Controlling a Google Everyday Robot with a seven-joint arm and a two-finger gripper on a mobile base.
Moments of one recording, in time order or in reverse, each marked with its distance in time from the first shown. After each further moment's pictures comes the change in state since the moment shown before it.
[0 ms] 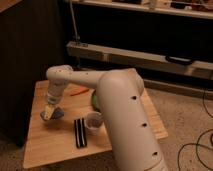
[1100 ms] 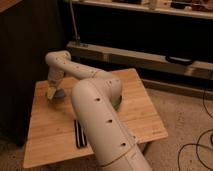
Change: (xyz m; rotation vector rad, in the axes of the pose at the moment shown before) arm -0.049 -0.107 -0.026 0.168 0.001 0.008
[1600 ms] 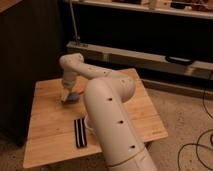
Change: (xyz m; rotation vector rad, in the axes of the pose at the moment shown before) arm 0.062 -0.054 0.002 0.032 0.090 0.153
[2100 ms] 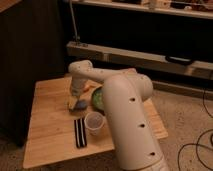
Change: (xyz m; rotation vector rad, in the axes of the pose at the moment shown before) arm 0.098 0.025 -0.010 -0.030 0.067 0.086
